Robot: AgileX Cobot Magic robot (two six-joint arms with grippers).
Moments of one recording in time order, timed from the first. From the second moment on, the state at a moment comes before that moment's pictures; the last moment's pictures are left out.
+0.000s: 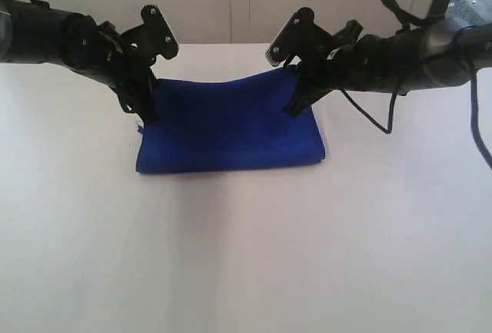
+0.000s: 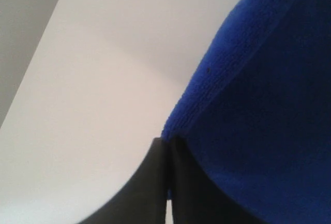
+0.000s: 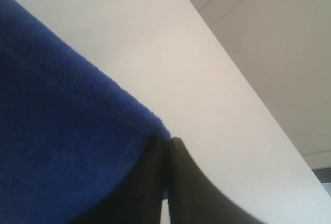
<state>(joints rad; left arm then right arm) -0.37 1.95 -1.34 -0.02 0.25 0.82 0.22 2.01 -1.26 0.31 -0.10 -0.99</state>
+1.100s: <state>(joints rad) -0.37 1.94 -1.46 -0.04 0.53 0.49 0.14 1.95 -1.41 0.51 0.43 -0.68</state>
